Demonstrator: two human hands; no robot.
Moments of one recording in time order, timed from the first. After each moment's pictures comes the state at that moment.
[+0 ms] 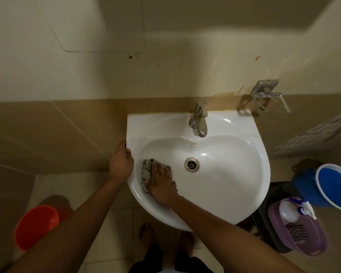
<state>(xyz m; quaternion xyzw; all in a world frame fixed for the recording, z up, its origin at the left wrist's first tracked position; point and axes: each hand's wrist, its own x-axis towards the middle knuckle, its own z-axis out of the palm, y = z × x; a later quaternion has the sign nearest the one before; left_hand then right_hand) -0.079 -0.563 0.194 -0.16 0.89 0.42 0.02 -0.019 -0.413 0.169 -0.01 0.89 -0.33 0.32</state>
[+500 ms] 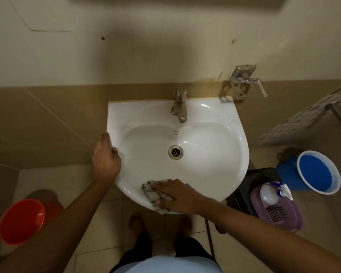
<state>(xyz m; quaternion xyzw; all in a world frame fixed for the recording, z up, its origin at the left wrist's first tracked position) -0.043 -0.548 0.190 -0.10 0.94 0.33 -0.05 0.037 -0.288 0.192 -0.20 0.88 -0.23 0.37</state>
